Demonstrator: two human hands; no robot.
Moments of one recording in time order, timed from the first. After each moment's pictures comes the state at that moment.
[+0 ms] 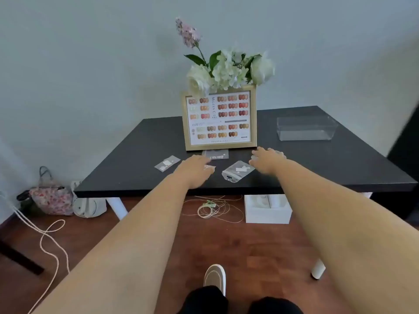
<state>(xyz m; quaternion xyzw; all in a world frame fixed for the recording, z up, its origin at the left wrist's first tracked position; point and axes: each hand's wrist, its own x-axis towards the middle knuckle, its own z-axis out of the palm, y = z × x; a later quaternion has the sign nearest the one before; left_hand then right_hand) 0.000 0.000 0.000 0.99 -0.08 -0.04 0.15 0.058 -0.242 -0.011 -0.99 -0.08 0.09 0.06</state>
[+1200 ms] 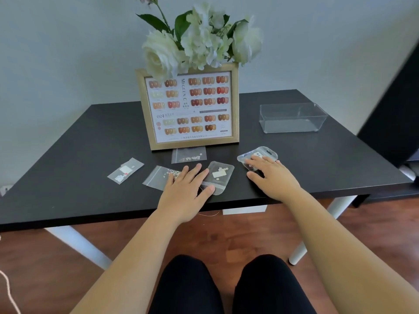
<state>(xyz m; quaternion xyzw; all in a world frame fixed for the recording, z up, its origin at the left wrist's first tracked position) 0.041 -0.020 -0.084 0.98 -0.15 -0.01 0.11 0.067 -0.290 -0.077 -0.98 -0.07 -0.01 0.18</state>
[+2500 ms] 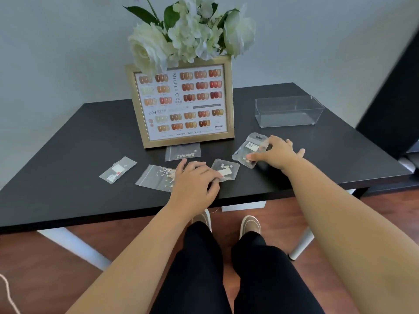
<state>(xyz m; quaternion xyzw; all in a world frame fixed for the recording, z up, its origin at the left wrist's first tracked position) 0.034 -0.061 -0.071 0.94 -0.22 0.19 0.19 0.107 -0.314 -0.056 -0.94 0.13 0.03 0.32</state>
